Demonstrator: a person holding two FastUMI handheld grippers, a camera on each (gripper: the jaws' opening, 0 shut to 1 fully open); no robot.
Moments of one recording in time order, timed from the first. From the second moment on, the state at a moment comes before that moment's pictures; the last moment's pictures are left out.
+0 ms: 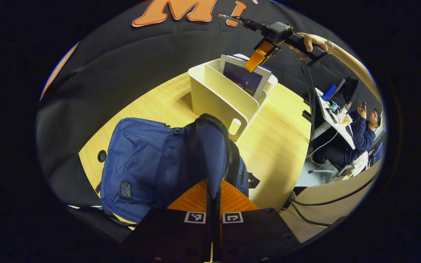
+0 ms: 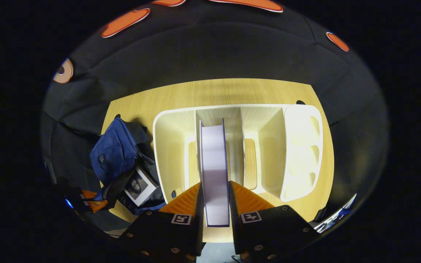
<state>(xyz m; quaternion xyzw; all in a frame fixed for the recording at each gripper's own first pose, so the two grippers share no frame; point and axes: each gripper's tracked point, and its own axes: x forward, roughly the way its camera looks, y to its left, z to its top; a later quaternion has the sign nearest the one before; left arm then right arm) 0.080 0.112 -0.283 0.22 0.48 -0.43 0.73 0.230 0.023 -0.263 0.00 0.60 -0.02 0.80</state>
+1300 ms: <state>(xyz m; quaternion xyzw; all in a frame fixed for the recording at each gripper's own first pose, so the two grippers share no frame) 0.084 0.111 -0.287 0.22 0.48 -0.43 0.73 0.116 0.024 -0.043 0.22 0.37 0.01 0.90</state>
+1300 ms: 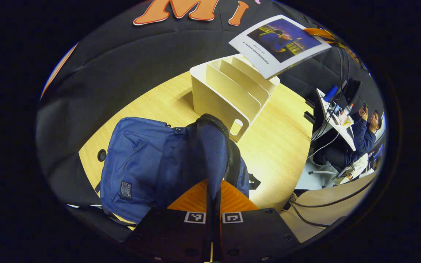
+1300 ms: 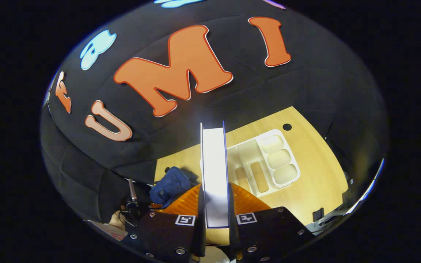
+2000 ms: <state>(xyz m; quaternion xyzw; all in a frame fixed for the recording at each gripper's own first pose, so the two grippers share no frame) 0.093 0.115 -0.265 0.25 0.46 -0.41 0.75 0.023 0.168 -0.225 0.48 0.38 0.07 0.79</state>
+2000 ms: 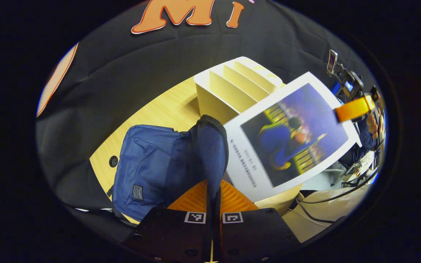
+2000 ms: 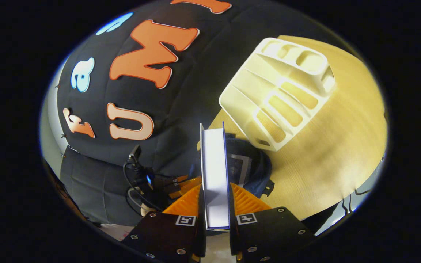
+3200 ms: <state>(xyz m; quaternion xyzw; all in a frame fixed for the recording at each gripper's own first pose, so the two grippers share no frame) 0.101 0.108 -0.232 0.25 0.43 -0.41 0.76 0.120 0.311 -0.345 0.51 0.43 0.03 0.74</state>
